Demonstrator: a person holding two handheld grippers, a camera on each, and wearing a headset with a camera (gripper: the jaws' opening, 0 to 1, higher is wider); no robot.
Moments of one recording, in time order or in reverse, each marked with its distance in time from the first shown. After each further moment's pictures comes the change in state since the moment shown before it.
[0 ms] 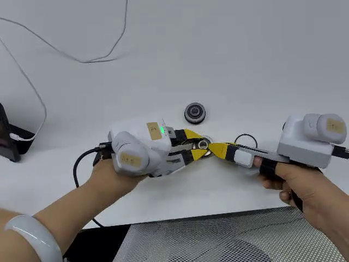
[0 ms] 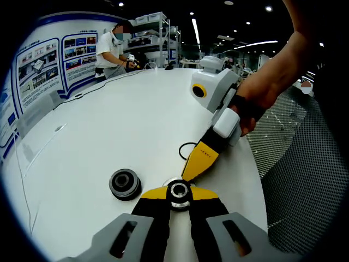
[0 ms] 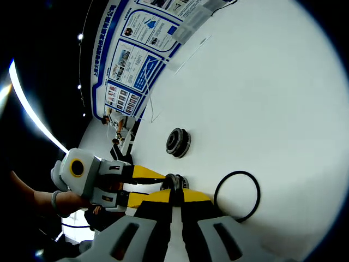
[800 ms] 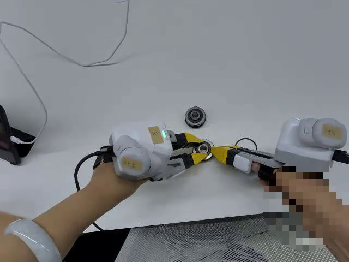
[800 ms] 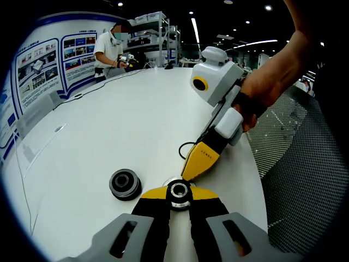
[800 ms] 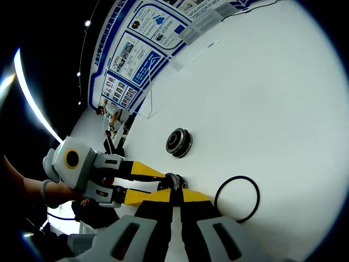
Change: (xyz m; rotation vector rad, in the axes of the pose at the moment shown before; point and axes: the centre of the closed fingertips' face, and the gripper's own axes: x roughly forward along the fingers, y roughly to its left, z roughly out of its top) left arm 0.001 0.001 -0.002 0.003 0.005 0.000; right arm 0.000 -0.003 0.001 -0.114 0.016 -0.075
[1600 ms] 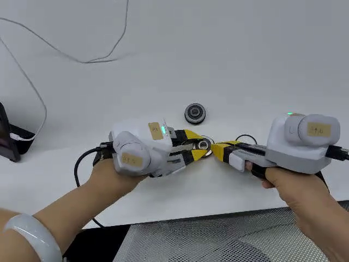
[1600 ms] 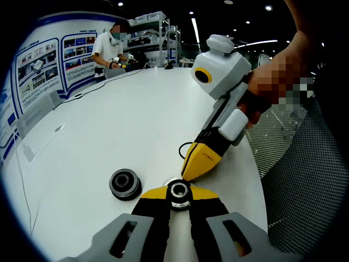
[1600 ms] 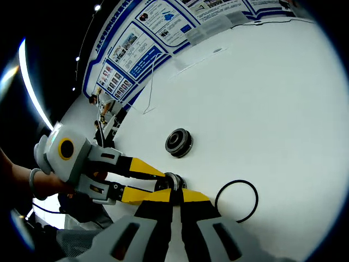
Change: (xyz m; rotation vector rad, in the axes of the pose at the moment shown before) left arm 0.000 0.000 0.001 -0.003 -0.001 0.000; right arm -0.001 -0.002 0.001 -0.038 -0.004 -0.074
